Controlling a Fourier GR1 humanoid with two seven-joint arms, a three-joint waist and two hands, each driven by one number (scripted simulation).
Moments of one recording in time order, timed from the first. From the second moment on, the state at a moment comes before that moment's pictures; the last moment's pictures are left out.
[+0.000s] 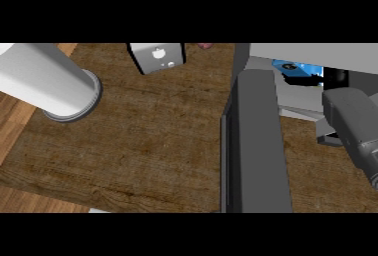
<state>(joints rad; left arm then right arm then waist) 0.52 0.19 0.38 -2.27 0.69 -0.55 0.00 -1.04 -0.40 -0.33 -0.10 0.27 -0.34 -0.70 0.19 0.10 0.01</state>
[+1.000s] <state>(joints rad) 0.45 0.23 0.40 -2.23 0.65 -0.54 0.01 -1.08 -0.42 -0.36 -0.10 0.25 -0.32 -0.69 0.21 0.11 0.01</state>
